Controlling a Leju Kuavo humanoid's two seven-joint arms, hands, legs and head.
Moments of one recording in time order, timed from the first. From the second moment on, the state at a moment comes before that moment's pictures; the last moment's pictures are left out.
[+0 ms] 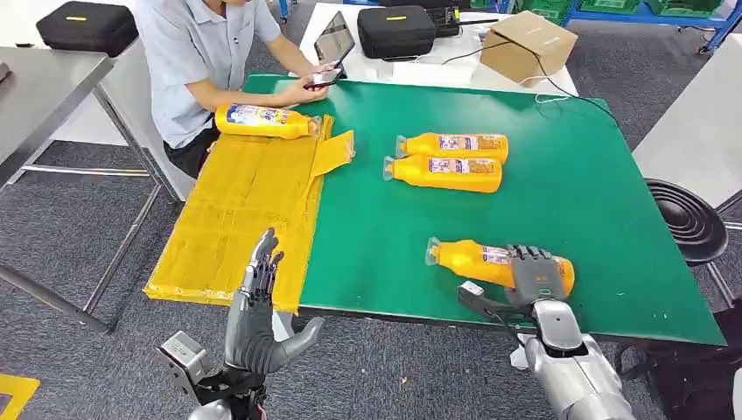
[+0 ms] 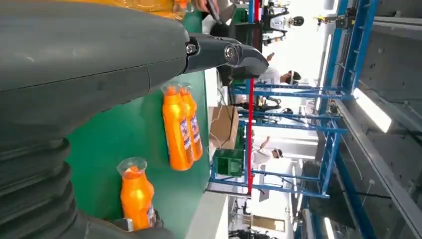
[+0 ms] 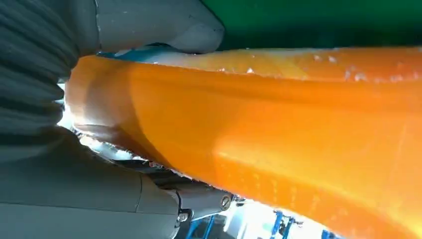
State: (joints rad) left arm 0.13 -0.17 -0.41 -1.65 0.03 0.06 -0.53; right arm -0.34 -0.16 0.25 -0.71 1.29 -0.31 0.08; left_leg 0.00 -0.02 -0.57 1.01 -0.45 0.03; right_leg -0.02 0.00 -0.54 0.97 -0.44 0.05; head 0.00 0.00
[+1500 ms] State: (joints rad) left arm 0.06 -0.13 -0.49 -1.46 0.26 0.10 -0.41; right arm -0.18 0.05 0.38 -1.30 0.36 -0.13 -0.45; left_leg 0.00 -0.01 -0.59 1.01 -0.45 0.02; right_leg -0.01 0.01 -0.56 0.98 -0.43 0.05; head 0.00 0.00
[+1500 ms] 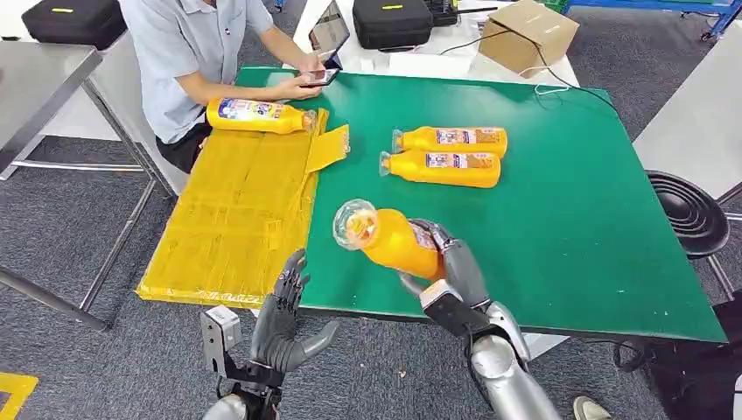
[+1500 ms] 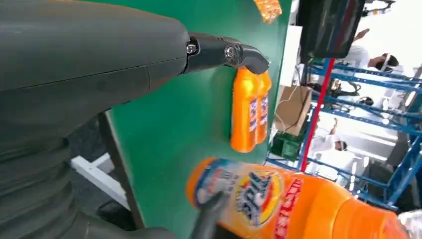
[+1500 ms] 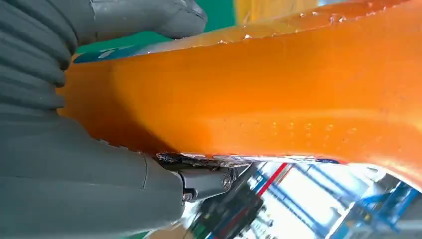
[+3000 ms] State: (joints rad) left arm 0.01 -0.17 -0.50 -1.42 0.28 0.19 -0.44; right arm -0.36 0.07 0.57 -1.13 0.38 -0.08 -0.31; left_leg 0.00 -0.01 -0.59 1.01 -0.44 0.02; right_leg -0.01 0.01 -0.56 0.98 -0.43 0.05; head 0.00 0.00
